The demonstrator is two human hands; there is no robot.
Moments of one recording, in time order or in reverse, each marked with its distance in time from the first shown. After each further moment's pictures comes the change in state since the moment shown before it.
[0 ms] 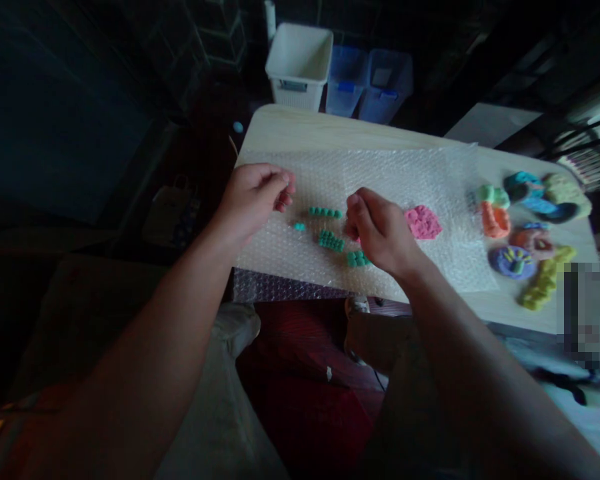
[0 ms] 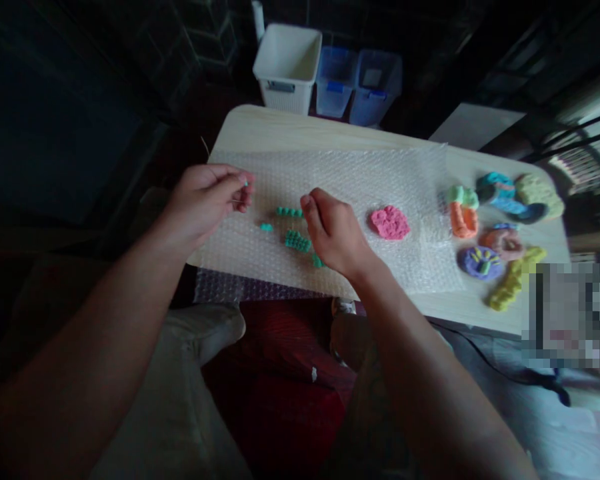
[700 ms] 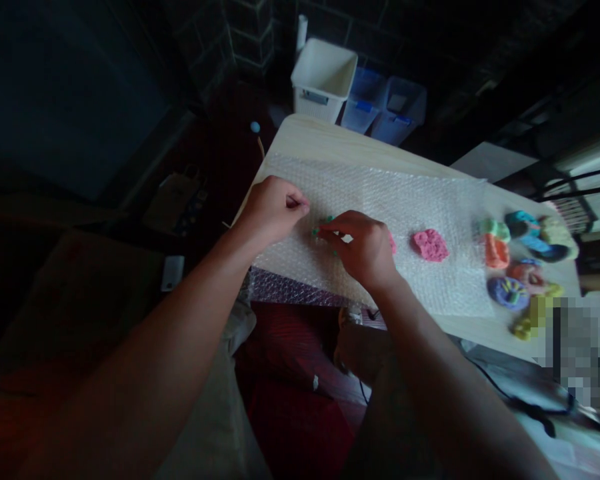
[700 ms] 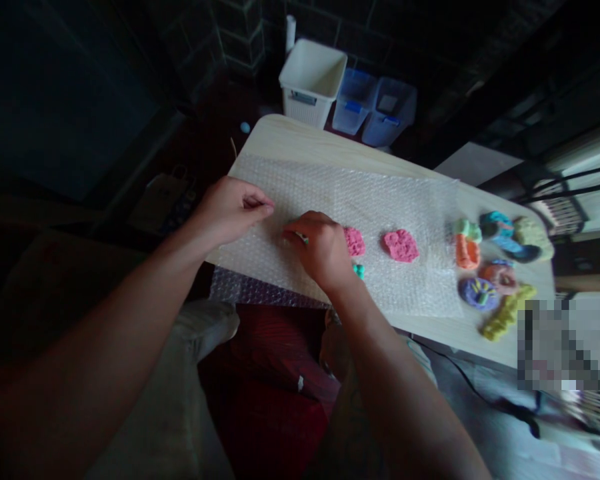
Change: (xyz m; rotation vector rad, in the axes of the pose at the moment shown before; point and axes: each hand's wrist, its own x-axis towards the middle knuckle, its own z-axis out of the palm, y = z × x) left_hand -0.004 -0.014 -0.024 0.568 -0.014 0.125; right_hand 0.010 -0.012 0.047 -0.329 -0.038 -0.215
